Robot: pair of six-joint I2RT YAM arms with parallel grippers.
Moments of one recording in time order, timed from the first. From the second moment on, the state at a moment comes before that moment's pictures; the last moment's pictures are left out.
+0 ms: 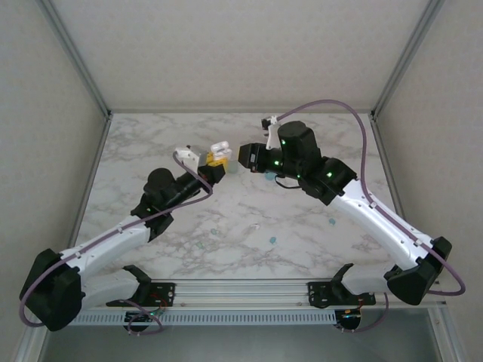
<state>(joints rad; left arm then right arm) -0.64 1.13 0.63 0.58 0.22 -0.20 0.80 1.30 1.40 -0.49 -0.16 0.69</state>
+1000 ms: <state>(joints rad) -0.69 1.16 0.67 0.63 0.20 -0.17 0.86 1.36 1.39 -0.34 -0.14 0.73</state>
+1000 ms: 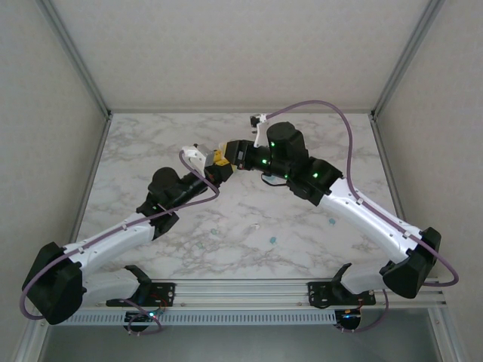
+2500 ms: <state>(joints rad) -0.69 1.16 0.67 0.63 0.18 -0.16 0.87 1.41 1.58 -0.61 -0.07 0.58</state>
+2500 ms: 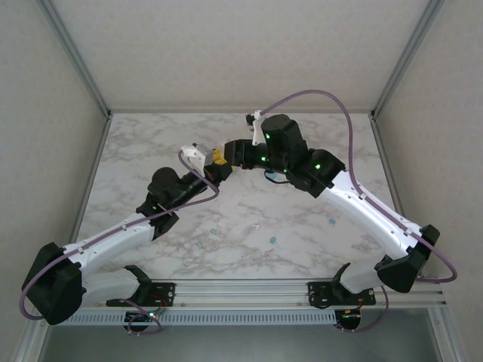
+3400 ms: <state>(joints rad) -0.69 1.16 0.68 0.60 0.18 -0.16 0.87 1.43 1.62 -0.71 -0.16 0.63</state>
